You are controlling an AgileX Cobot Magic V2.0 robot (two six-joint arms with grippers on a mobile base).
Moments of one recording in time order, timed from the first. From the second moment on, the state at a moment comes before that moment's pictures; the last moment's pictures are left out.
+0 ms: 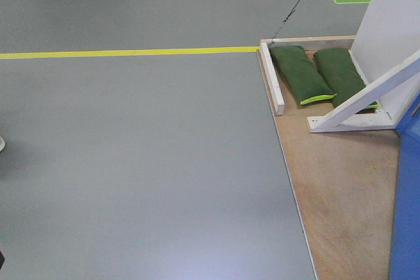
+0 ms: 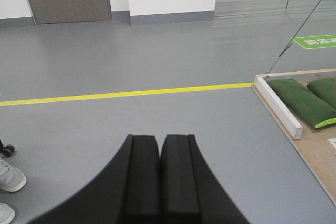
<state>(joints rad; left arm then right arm) 0.00 -0.01 0.03 0.07 0.28 -0.02 -1.25 1.00 -1.32 1.43 -0.46 0.05</state>
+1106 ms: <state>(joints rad) 0.00 -0.01 0.03 0.07 0.28 -0.02 -1.32 1.06 -1.32 1.45 0.31 -0.01</state>
